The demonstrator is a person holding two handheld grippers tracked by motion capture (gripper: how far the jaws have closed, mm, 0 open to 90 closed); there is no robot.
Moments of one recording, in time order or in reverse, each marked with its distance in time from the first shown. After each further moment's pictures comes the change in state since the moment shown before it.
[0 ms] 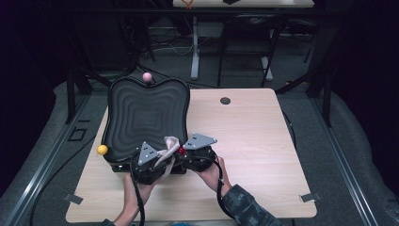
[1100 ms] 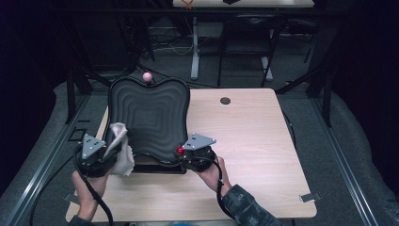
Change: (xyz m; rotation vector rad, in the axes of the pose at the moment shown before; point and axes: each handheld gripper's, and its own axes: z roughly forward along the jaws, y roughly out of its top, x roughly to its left) left arm 0.099 -0.010 -0.083 -0.084 0.329 -0.099; right arm 0.001 0.001 0.000 0.012 -0.015 -0.016
